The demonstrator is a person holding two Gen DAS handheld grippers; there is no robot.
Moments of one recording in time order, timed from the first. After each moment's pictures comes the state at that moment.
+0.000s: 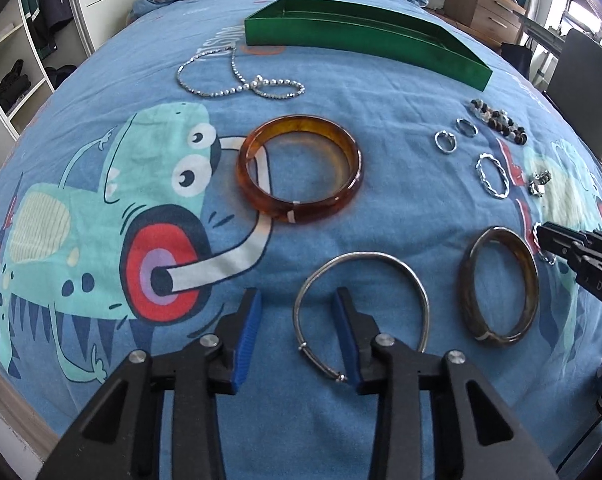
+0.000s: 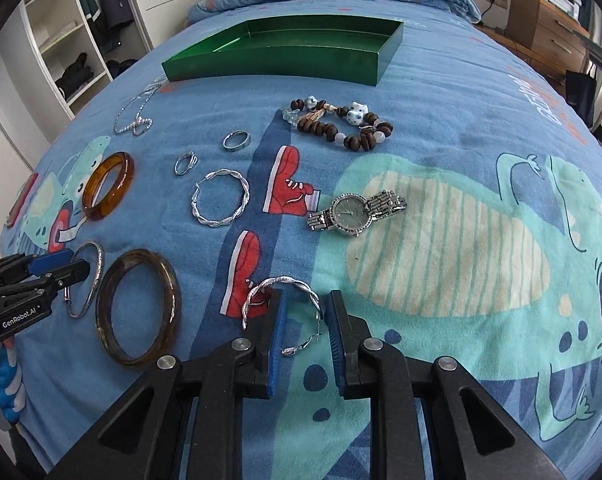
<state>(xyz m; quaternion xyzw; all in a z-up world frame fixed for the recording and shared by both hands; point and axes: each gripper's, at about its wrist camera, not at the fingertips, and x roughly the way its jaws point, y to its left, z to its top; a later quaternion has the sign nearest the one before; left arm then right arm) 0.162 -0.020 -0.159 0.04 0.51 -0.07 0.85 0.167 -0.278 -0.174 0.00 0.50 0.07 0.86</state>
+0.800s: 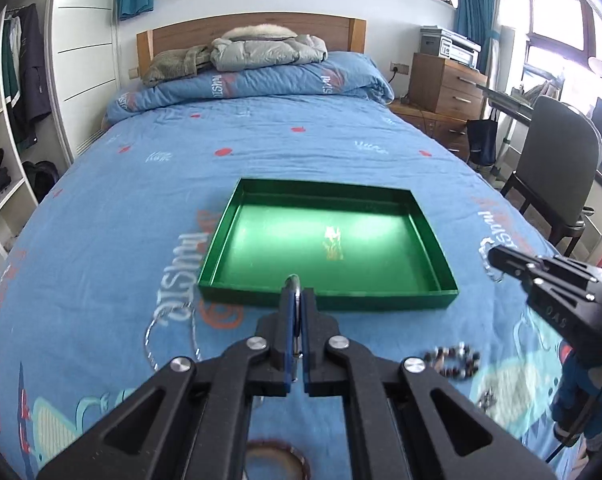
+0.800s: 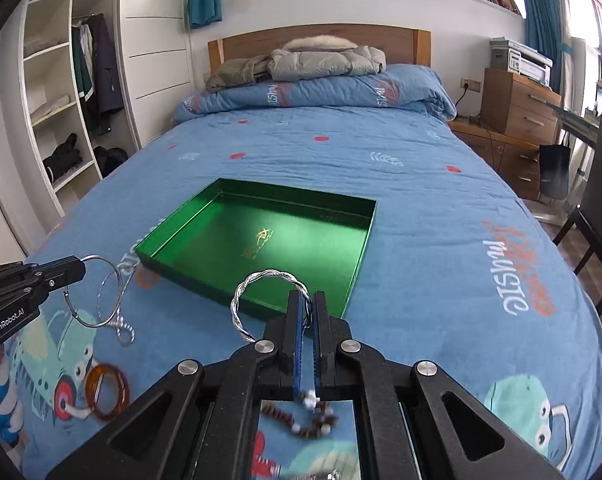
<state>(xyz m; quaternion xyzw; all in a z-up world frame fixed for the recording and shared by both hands) 0.323 -0.071 -0.014 0.03 0.36 -0.13 0.92 0.300 -0.299 -0.047 0.01 0.35 0.03 0.94</state>
